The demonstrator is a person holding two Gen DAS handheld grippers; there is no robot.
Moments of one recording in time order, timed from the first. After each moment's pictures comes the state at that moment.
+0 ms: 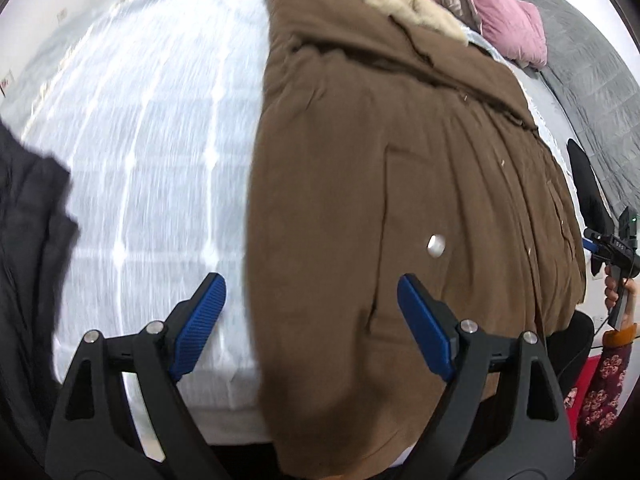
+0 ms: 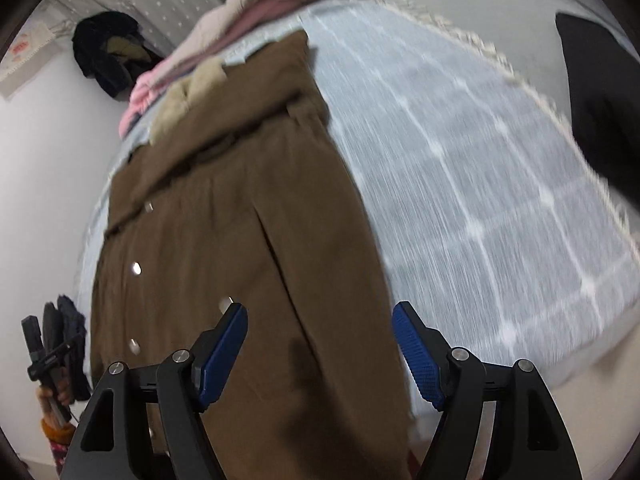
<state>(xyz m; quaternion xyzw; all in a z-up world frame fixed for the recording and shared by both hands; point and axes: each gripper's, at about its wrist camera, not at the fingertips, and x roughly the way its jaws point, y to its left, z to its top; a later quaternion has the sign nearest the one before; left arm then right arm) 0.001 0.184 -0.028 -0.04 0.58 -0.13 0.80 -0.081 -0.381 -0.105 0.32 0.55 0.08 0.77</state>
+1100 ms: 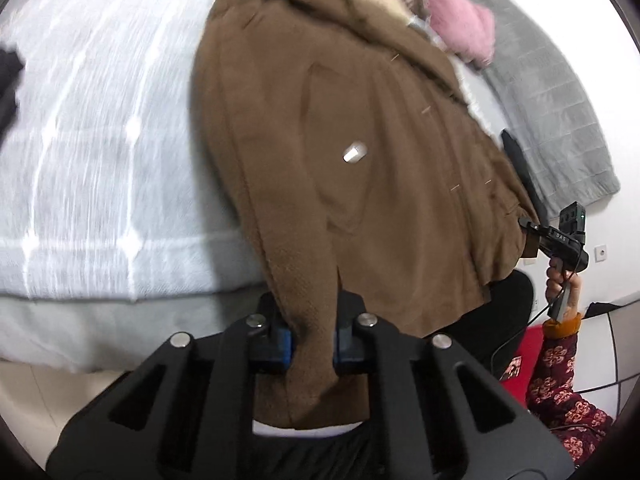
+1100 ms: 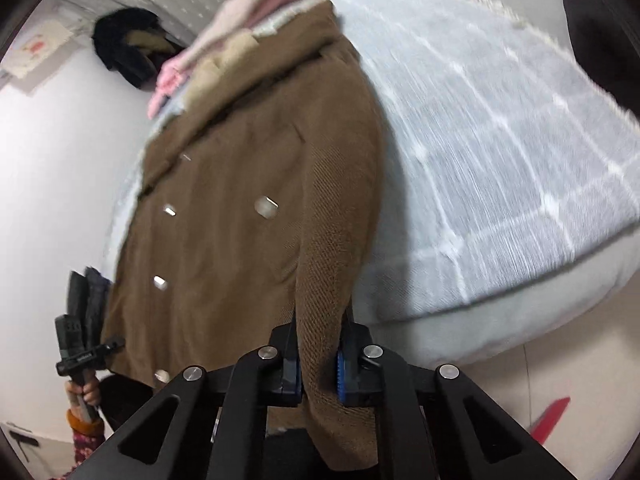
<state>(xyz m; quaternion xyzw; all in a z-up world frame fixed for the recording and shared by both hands) -0.059 0.173 -0.028 -0.13 0.57 -0.25 0.77 -0.145 -0.358 -0.085 0.36 0.50 0.14 0.78</state>
